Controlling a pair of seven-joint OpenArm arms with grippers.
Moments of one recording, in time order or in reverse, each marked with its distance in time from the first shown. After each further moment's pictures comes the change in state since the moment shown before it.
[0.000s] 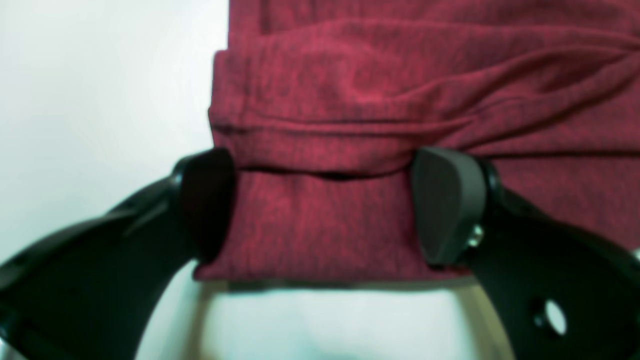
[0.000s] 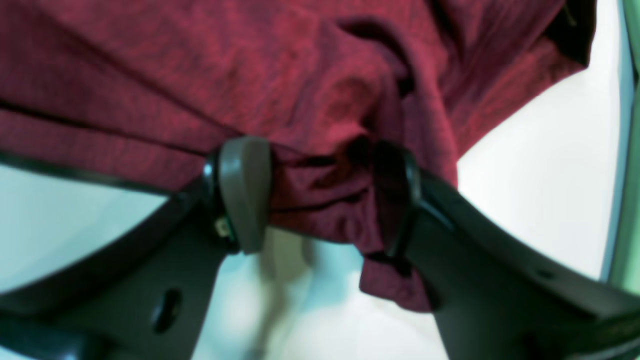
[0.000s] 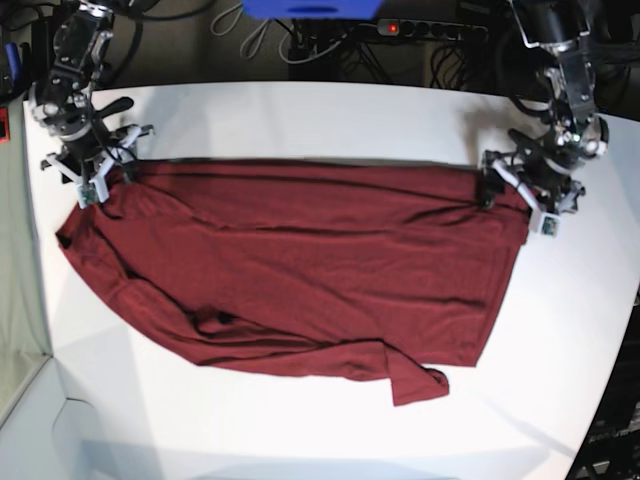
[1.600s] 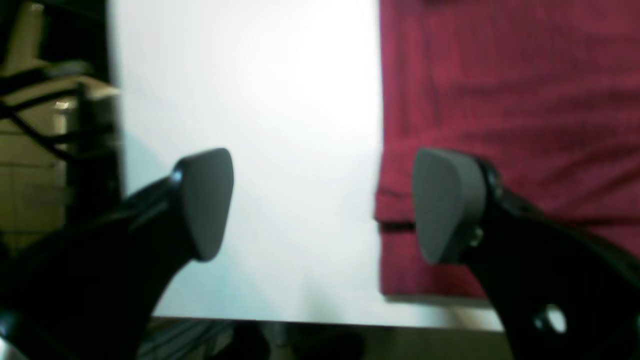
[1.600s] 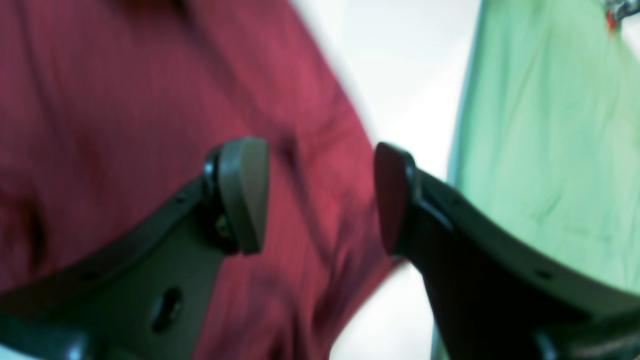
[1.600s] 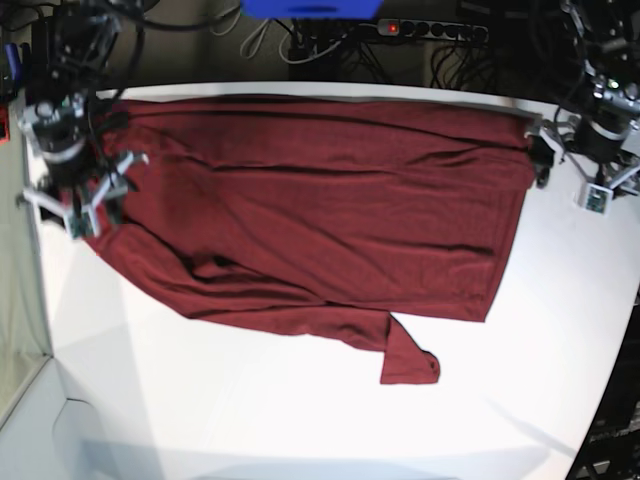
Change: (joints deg) left arm 11.8 0.6 -11.2 29.7 1.7 -0.2 10.6; right arm 6.3 -4.4 -0.1 19.8 -4.0 0.7 -5.6
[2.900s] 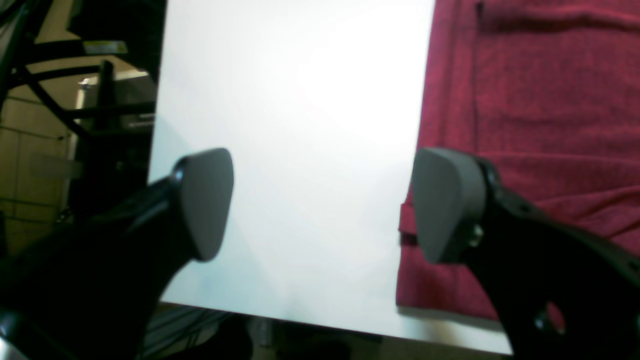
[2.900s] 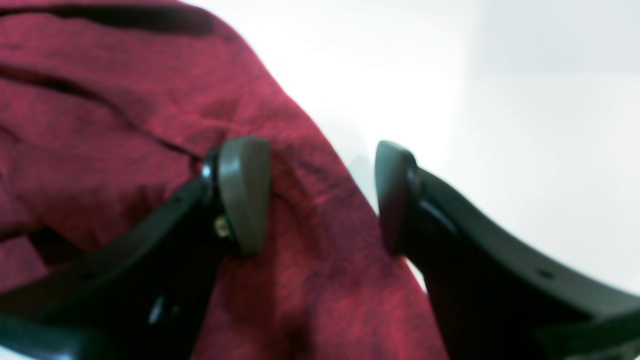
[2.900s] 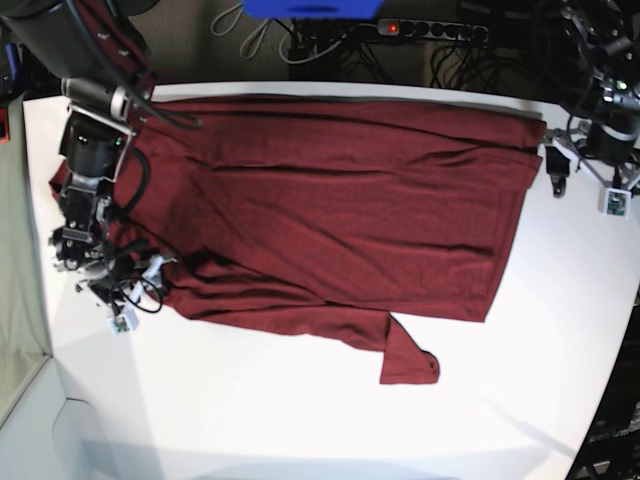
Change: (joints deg) left arm -2.5 3.2 -4.9 -0.5 0.2 0.0 0.2; right arm 33.1 9.5 -6.6 -61.4 -6.1 -0.7 10.1
